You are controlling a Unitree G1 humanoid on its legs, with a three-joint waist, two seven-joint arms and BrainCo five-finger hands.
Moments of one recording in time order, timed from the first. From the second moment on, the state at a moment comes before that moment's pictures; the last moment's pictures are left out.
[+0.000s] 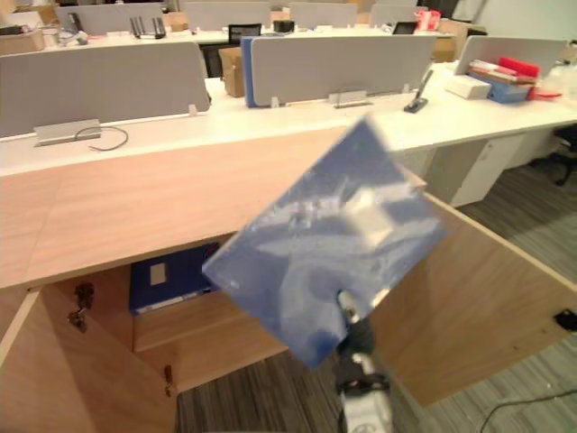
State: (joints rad) left arm 0.34 -0.05 0.57 0.92 -0.63 -0.03 -0.17; right arm 0.42 0.05 0.17 0.01 0.93 -0.04 0.20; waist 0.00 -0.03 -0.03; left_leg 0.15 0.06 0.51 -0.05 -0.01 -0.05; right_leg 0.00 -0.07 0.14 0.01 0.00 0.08
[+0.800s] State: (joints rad) left arm 0.30 -0.03 0.64 1.03 -0.58 -0.02 -0.11; right arm -0.10 -0.07 0.28 0.68 0.94 0.02 0.15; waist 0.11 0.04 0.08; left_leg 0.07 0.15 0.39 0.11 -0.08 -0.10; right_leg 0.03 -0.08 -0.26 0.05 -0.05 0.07
